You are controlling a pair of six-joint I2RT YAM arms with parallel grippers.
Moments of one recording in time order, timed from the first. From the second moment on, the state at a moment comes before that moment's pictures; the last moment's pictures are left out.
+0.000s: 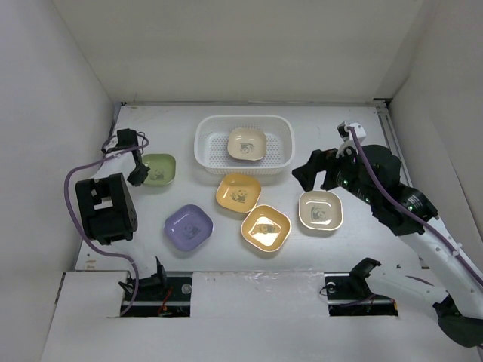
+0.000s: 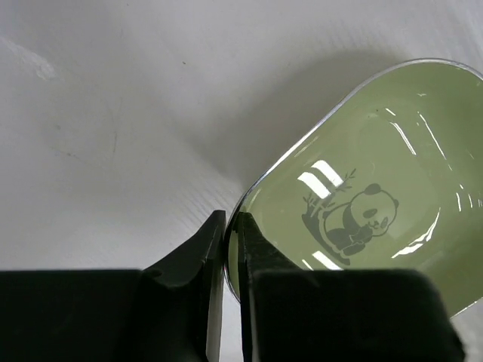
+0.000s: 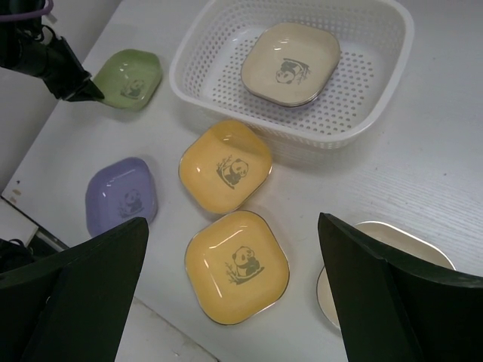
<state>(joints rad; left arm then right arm) 0.20 1.74 1.14 -0.57 -0.30 -0.65 0.64 0.88 1.18 -0.61 0.04 0.35</state>
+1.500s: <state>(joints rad) -0.48 1.93 1.67 -0.49 -0.29 -1.09 0.34 0.86 1.25 -0.71 -0.01 0.35</state>
